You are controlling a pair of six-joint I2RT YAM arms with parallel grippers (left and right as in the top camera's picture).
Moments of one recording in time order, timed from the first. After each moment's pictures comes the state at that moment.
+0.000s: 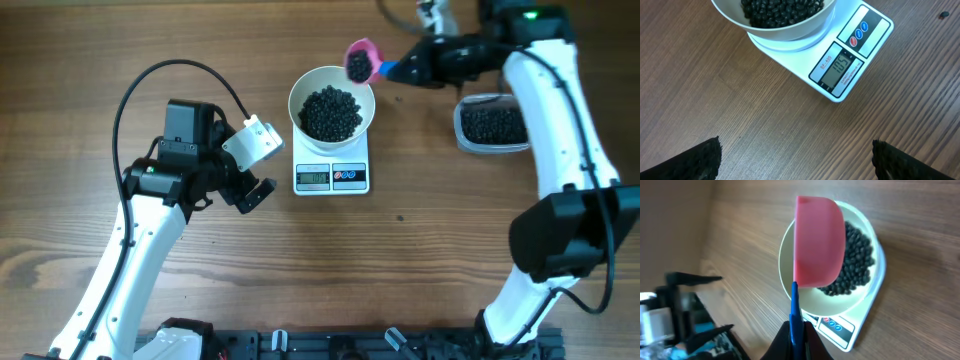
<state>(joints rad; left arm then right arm) -0.17 1.30 1.01 -0.75 0.31 0.72 0.13 1.97 1.93 -1.17 -0.73 0.01</state>
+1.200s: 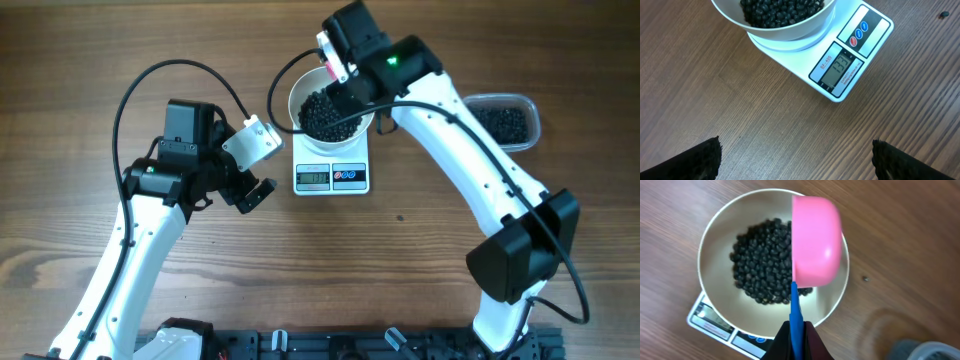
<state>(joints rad) -0.17 1.30 1.01 -0.75 0.31 0.72 0.54 1.97 1.93 -1.09 0.10 -0.07</state>
